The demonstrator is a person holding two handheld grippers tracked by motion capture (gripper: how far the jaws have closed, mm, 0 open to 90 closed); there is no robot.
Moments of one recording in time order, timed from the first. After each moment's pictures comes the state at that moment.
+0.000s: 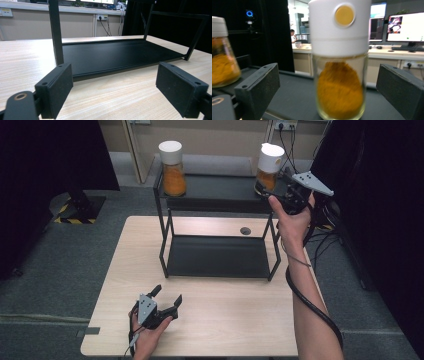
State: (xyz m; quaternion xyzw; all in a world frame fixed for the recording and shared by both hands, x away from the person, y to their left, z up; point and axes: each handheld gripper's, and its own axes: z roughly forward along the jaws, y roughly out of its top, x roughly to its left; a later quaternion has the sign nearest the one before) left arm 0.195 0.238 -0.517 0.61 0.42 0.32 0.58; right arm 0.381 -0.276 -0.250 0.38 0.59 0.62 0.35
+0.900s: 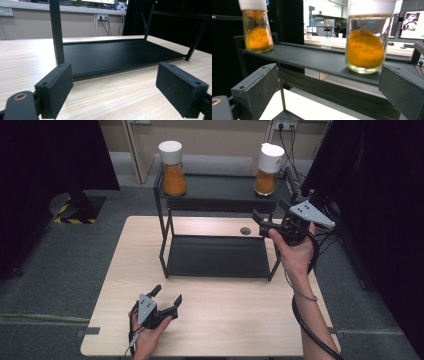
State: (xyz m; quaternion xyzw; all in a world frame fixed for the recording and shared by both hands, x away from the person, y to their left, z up) left arm 0.194 0.237 -0.517 0.61 0.42 0.32 0.58; right arm 0.321 -0.284 -0.277 0.34 0.63 0.61 0.34
